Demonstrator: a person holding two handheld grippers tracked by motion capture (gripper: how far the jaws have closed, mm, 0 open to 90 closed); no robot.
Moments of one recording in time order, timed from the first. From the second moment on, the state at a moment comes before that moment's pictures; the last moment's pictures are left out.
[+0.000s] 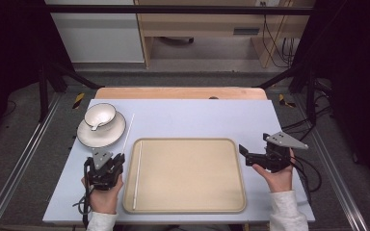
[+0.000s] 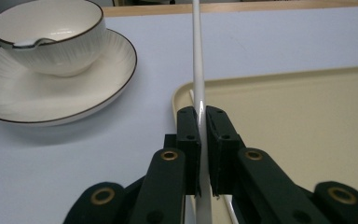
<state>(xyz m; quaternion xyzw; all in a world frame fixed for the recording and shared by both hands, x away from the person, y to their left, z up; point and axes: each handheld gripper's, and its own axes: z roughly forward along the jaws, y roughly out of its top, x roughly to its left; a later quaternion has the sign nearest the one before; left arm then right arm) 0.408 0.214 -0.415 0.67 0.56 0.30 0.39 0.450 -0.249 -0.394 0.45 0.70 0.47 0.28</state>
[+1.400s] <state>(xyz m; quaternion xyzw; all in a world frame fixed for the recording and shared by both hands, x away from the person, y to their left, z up) 0.388 0.154 -0.480 0.69 0.57 0.24 0.37 0.453 -0.245 -0.398 0.45 0.71 0.46 0.28</state>
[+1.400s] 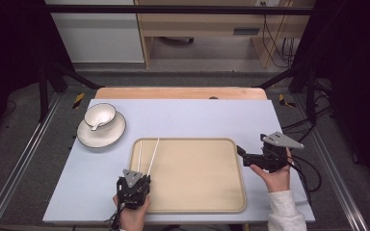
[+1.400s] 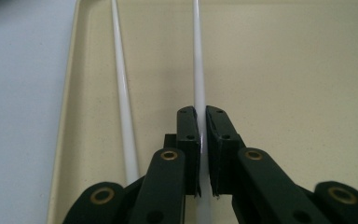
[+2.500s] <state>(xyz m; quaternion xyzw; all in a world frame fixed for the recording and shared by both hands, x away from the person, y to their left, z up) 0.394 0.150 -0.480 0.71 0.57 0.22 0.35 0.454 -0.244 -0.400 0.45 0.71 0.46 0.28</state>
